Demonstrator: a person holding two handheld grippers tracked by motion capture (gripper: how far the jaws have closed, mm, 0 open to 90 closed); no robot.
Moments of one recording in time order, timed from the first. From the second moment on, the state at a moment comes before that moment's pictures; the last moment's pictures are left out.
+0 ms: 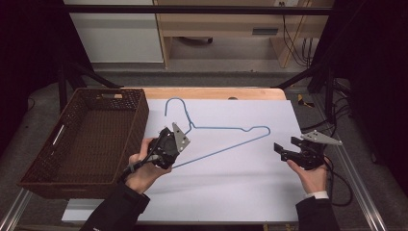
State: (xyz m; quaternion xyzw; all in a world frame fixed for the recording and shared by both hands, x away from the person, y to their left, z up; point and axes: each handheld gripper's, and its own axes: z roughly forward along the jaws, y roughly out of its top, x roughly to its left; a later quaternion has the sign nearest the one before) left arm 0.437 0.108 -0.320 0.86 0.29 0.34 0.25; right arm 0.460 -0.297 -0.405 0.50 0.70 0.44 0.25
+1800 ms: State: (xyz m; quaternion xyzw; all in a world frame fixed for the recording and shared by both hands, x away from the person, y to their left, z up) left arm 0.483 0.298 -0.244 0.78 0.46 0.37 0.22; right arm 0.455 -0.281 -0.407 0.46 0.72 0.45 0.25
